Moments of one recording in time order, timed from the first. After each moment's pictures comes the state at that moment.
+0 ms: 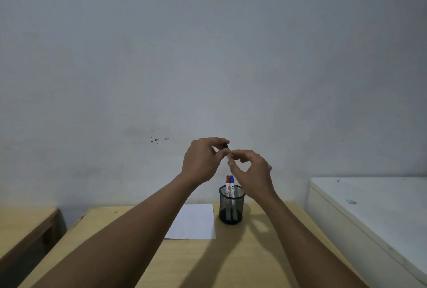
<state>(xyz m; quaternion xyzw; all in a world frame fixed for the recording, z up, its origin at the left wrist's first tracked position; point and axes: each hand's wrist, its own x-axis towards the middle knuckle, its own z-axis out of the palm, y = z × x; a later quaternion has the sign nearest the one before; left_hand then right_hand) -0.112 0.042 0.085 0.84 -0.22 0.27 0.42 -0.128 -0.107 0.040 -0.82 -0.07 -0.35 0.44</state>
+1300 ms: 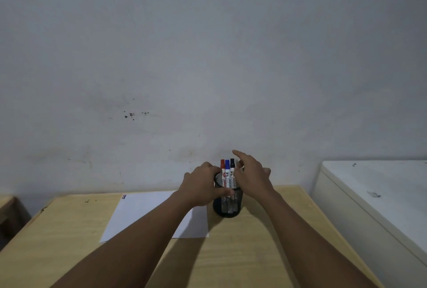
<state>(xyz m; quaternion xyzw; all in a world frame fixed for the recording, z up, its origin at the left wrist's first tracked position) -0.008 0.020 -0.041 0.95 -0.21 0.03 0.23 -0.009 -0.146 -0.046 -0.94 0.02 -0.18 0.29</state>
